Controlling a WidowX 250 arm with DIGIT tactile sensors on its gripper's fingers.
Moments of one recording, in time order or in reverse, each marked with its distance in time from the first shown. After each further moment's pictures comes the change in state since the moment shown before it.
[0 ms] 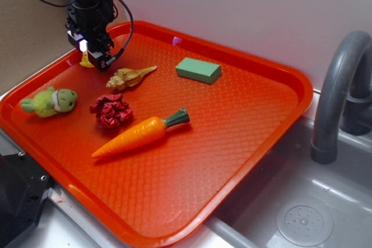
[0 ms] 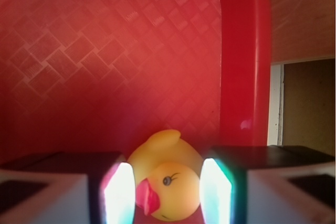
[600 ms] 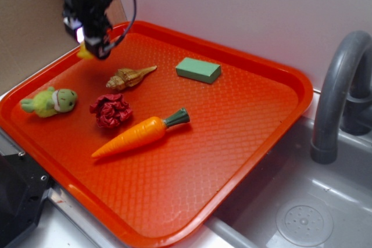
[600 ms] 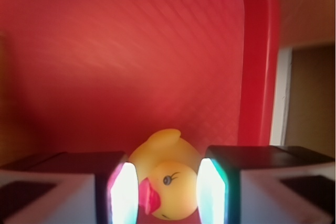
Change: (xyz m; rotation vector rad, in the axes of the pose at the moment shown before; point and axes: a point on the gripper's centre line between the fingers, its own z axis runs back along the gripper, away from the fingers) arm -0.011 -0.035 0.081 -0.101 -0.006 -0.052
